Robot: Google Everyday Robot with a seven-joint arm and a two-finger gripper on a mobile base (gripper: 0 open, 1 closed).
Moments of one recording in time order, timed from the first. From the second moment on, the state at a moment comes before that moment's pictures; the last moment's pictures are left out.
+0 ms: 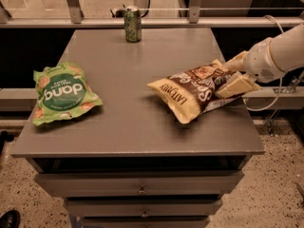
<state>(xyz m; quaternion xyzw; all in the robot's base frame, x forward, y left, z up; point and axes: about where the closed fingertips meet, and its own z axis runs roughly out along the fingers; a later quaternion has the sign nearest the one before) 0.585 -0.232 0.870 -0.55 0.76 0.06 0.34</state>
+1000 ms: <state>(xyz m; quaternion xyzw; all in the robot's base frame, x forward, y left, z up) 0.641 -0.263 0.935 -0.52 0.75 -0.02 0.41</state>
